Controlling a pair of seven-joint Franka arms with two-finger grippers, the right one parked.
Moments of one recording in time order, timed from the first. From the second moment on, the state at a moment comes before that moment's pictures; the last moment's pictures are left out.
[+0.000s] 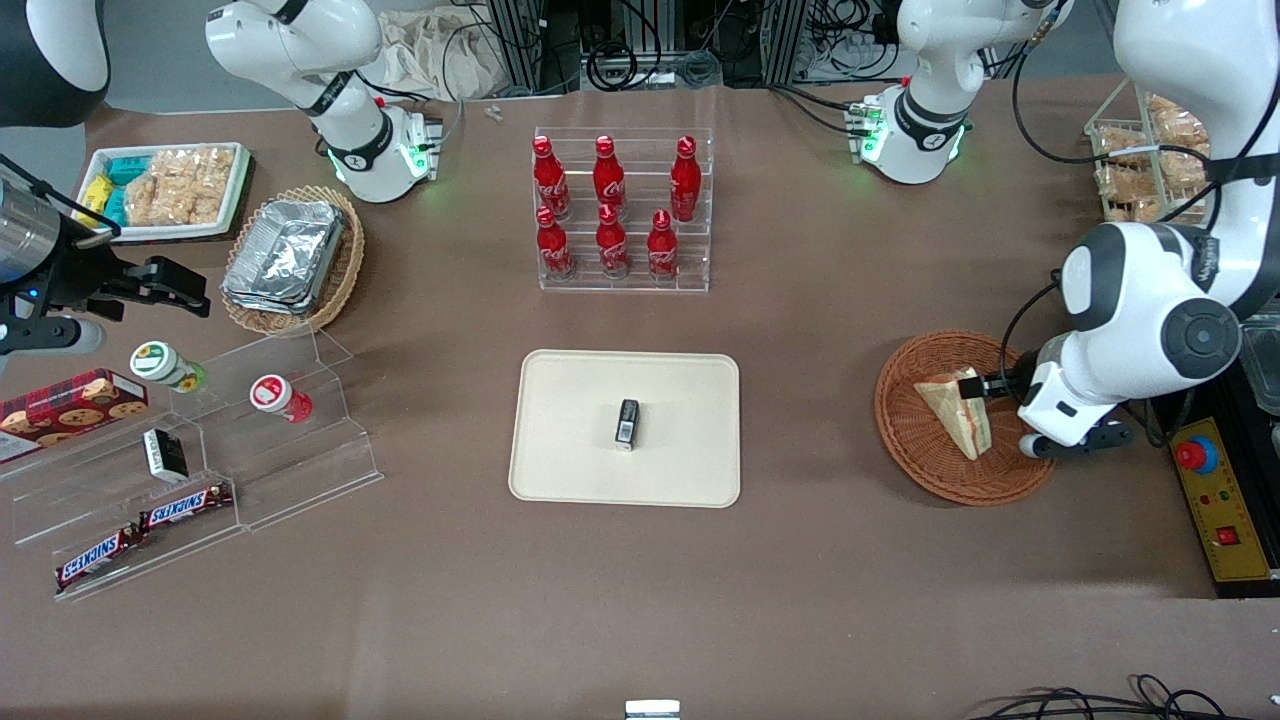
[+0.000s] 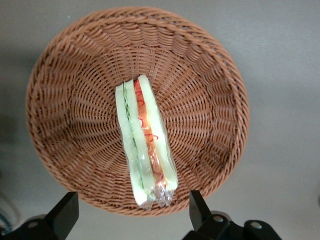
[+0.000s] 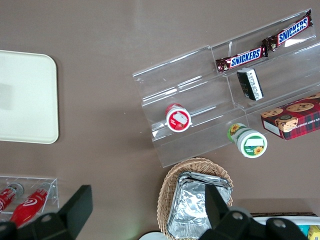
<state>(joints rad) 0.17 0.27 -0.22 -1.97 0.03 2.07 -0.26</state>
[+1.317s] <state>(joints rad) 0.22 0.34 -0.22 -2.17 0.02 2.42 -0.36</state>
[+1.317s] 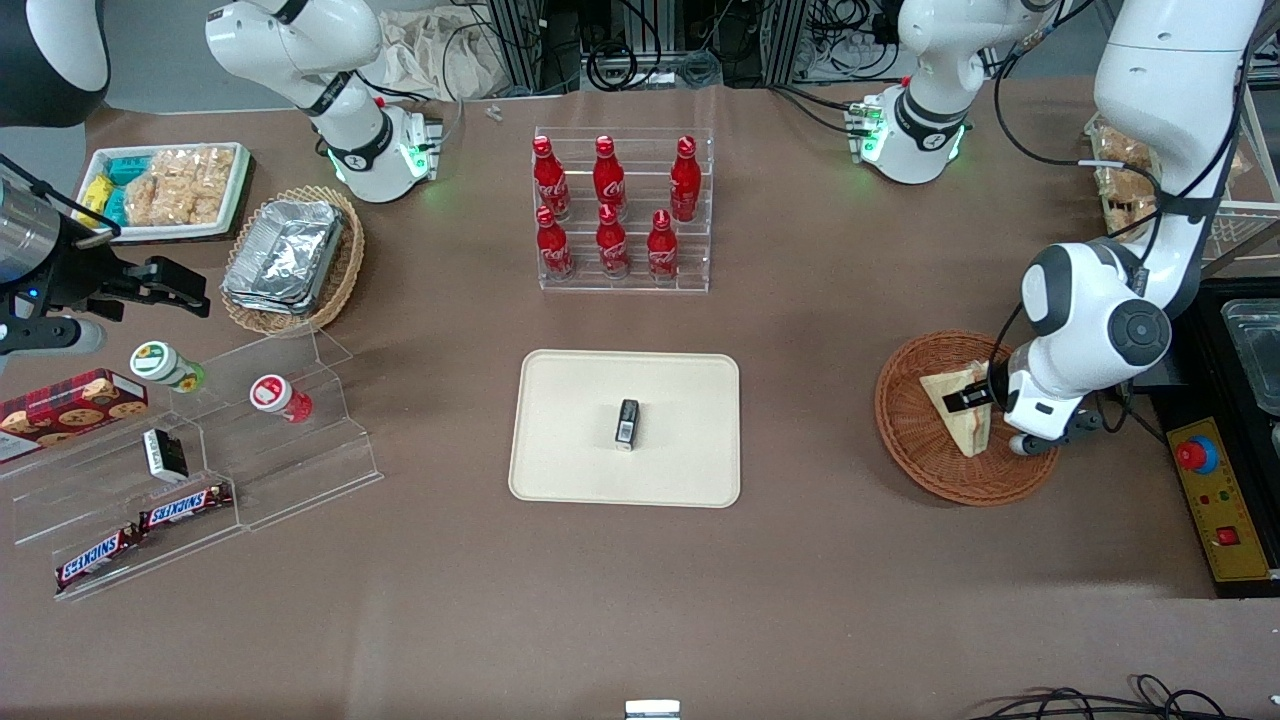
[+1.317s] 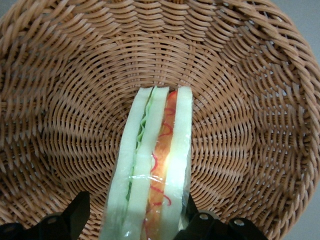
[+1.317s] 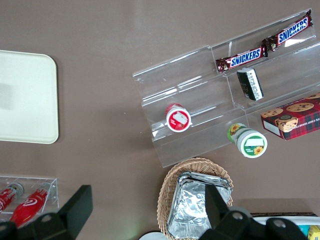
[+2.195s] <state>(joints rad) 0.22 0.20 -0.32 -1.73 0.01 1.69 -0.38</state>
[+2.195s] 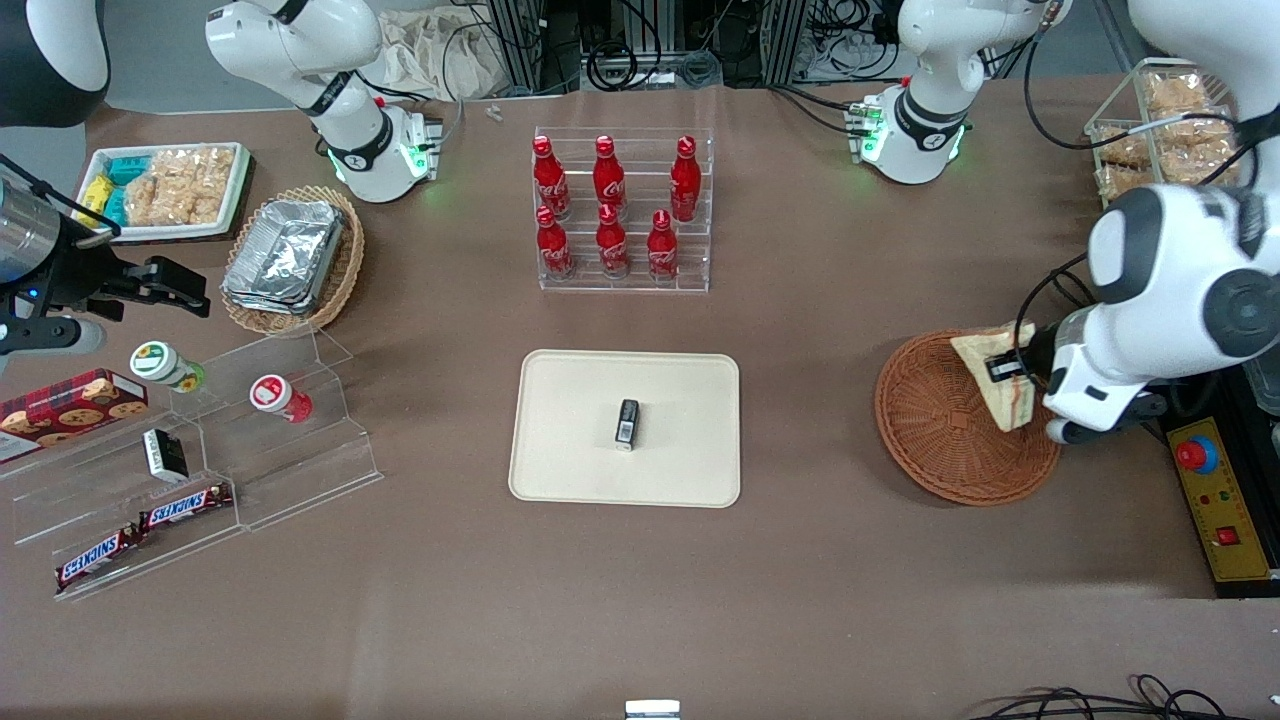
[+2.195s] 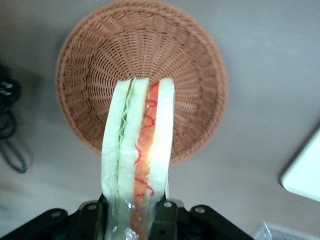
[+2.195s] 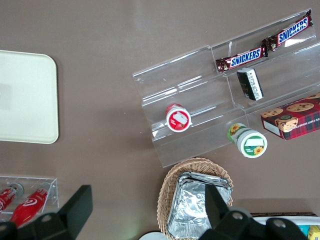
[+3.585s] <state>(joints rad) -0.21 0.65 -0.49 -1.57 0.20 2.10 -0.62</state>
